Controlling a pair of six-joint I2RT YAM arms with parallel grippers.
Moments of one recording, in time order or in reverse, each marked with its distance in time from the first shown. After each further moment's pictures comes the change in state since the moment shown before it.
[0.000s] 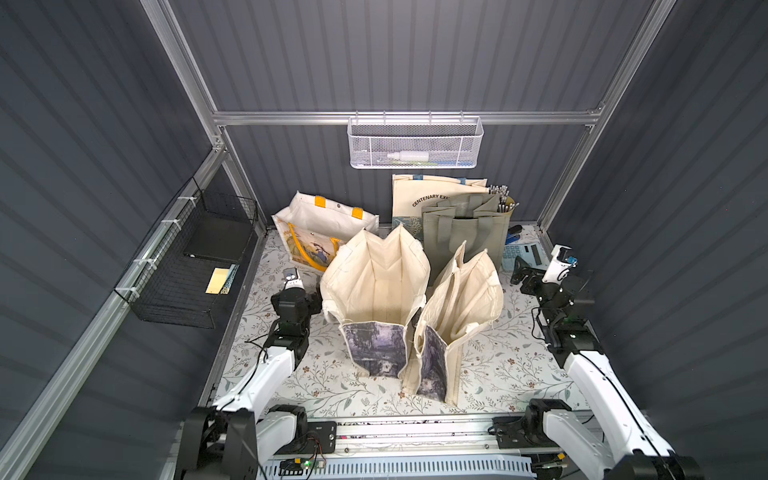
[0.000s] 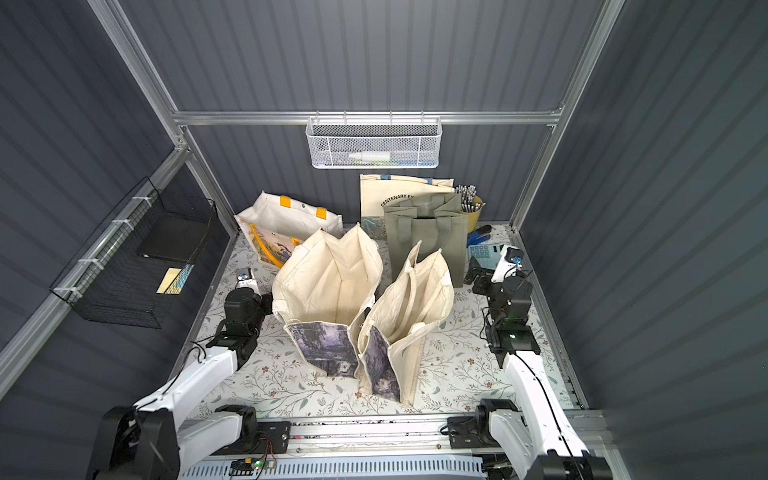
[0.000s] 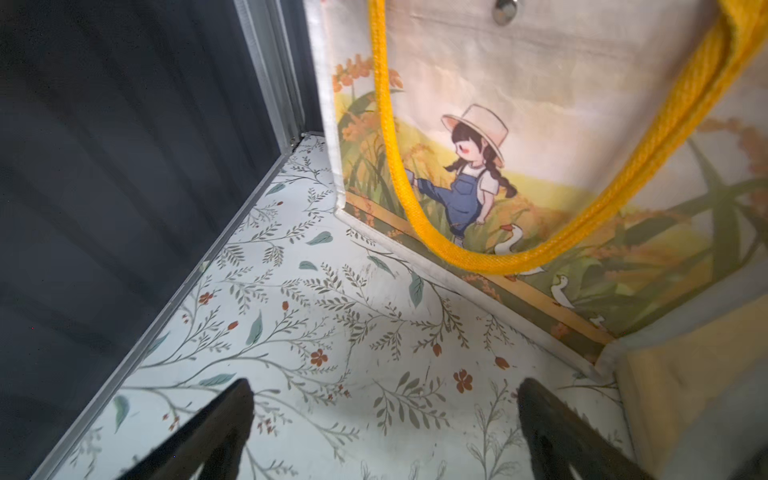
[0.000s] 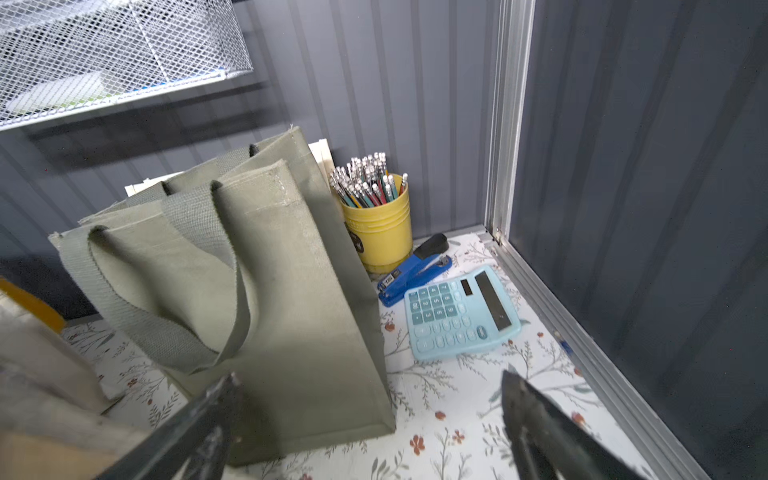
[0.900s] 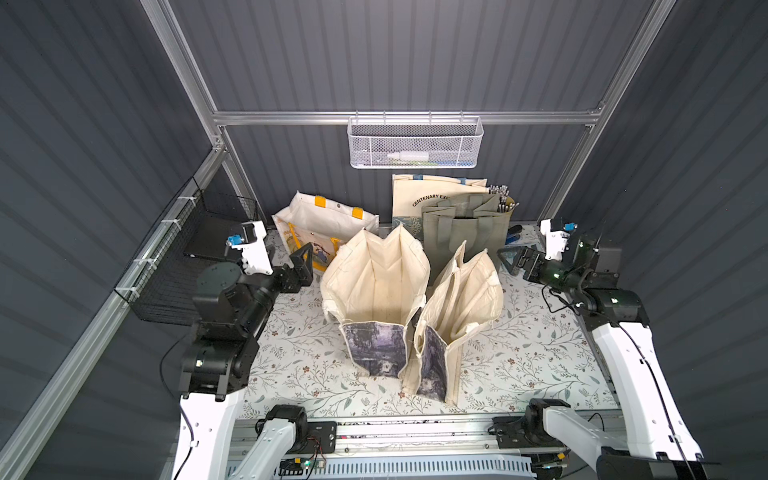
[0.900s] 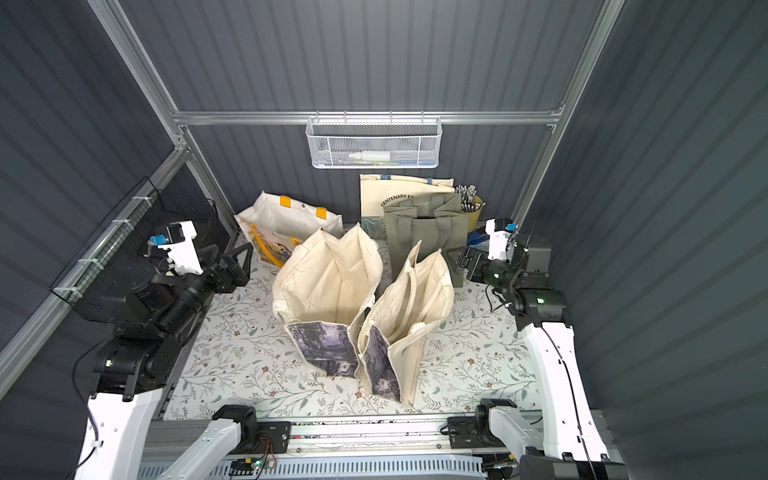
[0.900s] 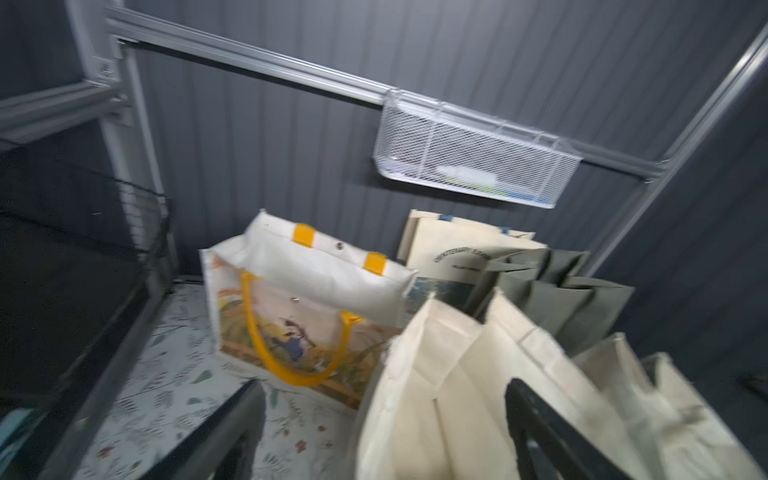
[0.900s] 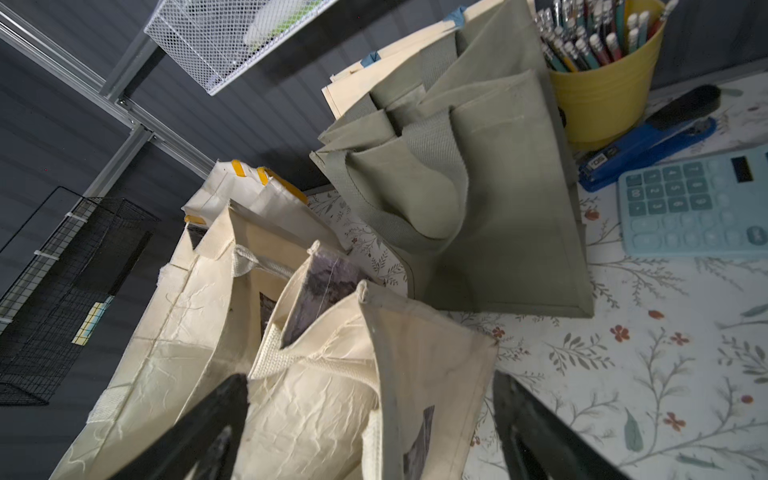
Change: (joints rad) left arm 0.000 -0.187 0.860 -0.754 0.526 -0.103; right arm -0.005 0.160 0.584 -0.753 -0.558 0.173
